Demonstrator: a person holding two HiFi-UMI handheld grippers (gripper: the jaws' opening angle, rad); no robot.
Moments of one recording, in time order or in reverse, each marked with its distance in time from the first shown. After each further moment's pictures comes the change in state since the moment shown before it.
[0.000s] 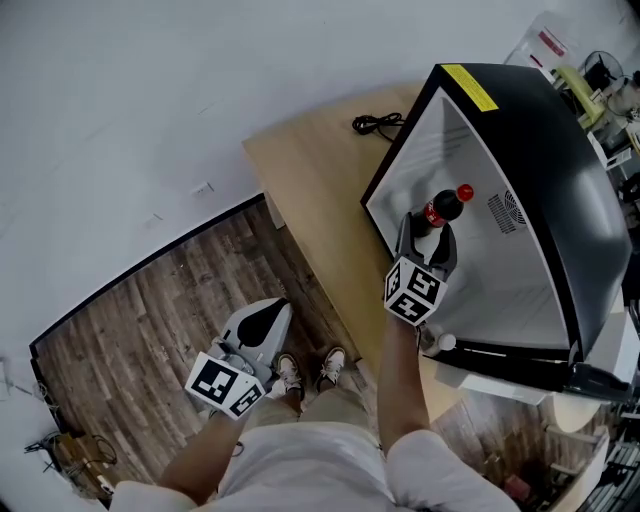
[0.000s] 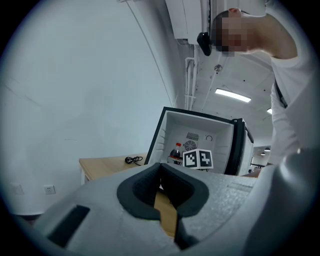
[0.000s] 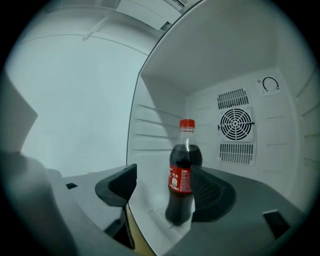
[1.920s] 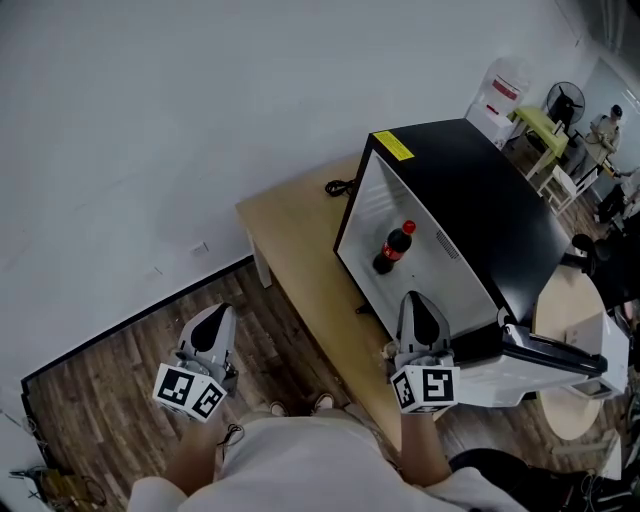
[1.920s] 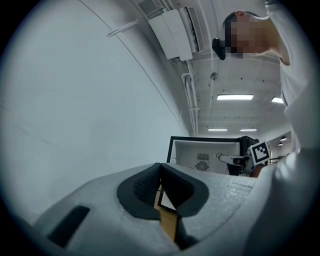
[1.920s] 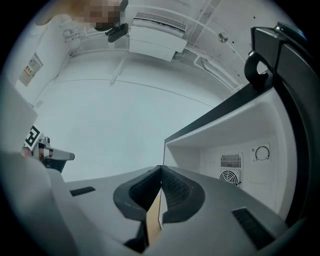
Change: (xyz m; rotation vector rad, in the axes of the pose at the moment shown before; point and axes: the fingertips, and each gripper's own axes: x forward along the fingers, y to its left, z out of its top) left arm -0.068 0.009 0.102 0.123 -0.206 0.156; right arm -0.191 -0.010 0.145 -0.009 -0.238 0.375
